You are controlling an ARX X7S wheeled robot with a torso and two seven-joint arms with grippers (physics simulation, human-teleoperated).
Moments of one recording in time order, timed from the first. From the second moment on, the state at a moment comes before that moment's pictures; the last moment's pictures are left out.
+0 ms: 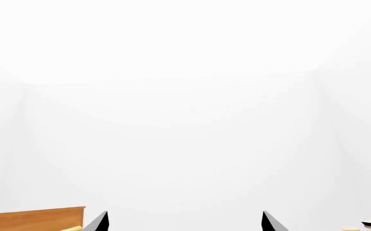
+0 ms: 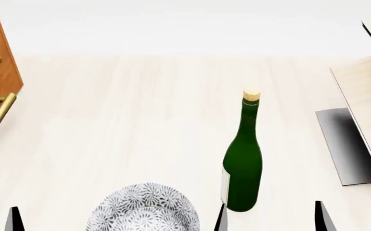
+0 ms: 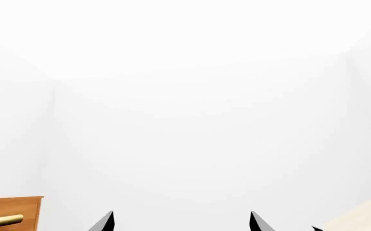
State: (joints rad) left arm 0.26 -0.28 0.23 0.62 0.08 0.37 -0.30; right arm -0.25 0.27 -0.21 -0.63 0.09 -0.34 0.26
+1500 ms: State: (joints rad) left arm 0.25 -0.30 0.26 0.61 0.09 0.37 -0.33; right arm -0.23 0.30 -0.25 -0.61 0.09 -0.29 0.30
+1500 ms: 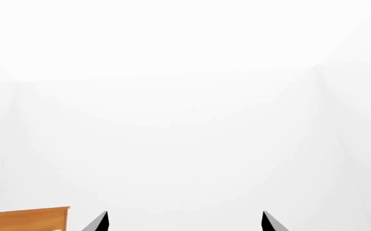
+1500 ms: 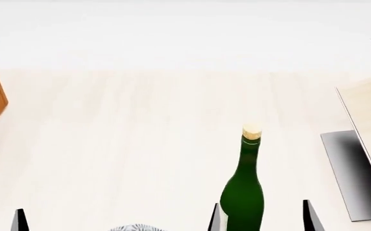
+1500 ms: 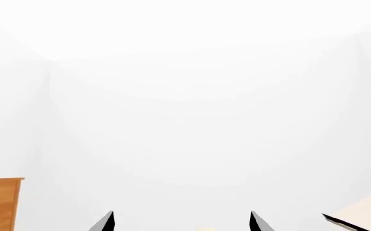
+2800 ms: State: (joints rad) left arm 0.25 -0.32 0.28 0.61 0.09 0.36 -0.36; right arm -0.22 0.33 -0.28 -0.62 0.11 -0.28 0.31
